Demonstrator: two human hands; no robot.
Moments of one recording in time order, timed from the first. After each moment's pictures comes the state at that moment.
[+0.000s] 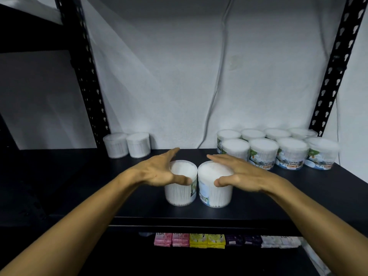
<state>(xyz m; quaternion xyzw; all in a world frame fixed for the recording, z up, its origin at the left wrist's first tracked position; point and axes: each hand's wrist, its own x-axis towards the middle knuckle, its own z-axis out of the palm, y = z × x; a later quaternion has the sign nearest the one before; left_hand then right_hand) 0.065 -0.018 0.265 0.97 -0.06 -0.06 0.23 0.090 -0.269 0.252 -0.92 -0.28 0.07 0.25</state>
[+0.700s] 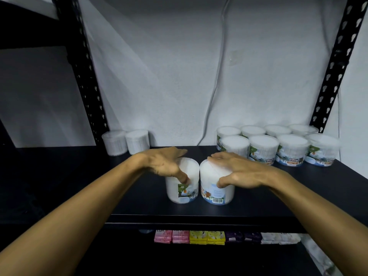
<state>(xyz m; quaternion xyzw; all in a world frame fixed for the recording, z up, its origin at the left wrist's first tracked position) 0.088 -0.031 0.280 0.98 -0.11 -0.12 0.11 0.098 -0.268 0.254 -0.94 -0.30 0.09 0.16</state>
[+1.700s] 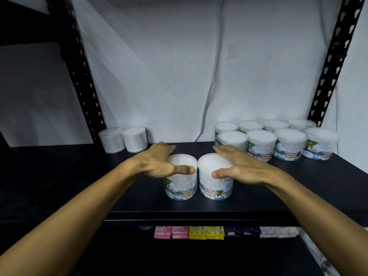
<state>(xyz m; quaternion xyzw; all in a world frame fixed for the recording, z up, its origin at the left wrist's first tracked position) 0.073 -0.031 0.273 0.99 -0.06 -0.04 0.10 0.098 -0.275 0.244 -0.93 -0.25 0.06 0.25</state>
